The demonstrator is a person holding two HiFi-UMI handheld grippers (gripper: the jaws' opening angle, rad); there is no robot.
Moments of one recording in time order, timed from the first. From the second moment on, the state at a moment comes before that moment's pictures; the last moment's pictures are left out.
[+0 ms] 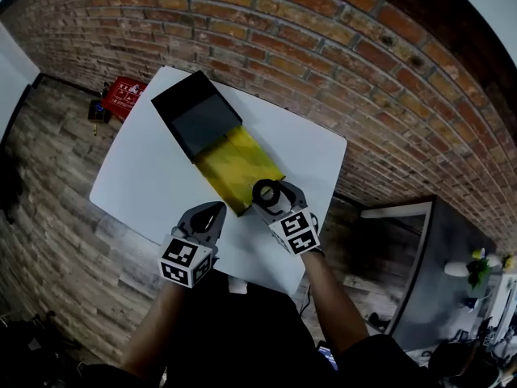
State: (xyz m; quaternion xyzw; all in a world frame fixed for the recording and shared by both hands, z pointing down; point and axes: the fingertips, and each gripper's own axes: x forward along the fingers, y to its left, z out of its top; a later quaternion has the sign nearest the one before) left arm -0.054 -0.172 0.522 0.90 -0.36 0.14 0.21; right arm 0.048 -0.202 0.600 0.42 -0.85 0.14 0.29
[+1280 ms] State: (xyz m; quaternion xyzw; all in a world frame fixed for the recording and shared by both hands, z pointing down) left arm -0.122 -0.220 0.553 0.86 -0.42 0.14 0.25; right arm -0.032 -0.293 0.674 0.34 -0.85 0.15 0.38
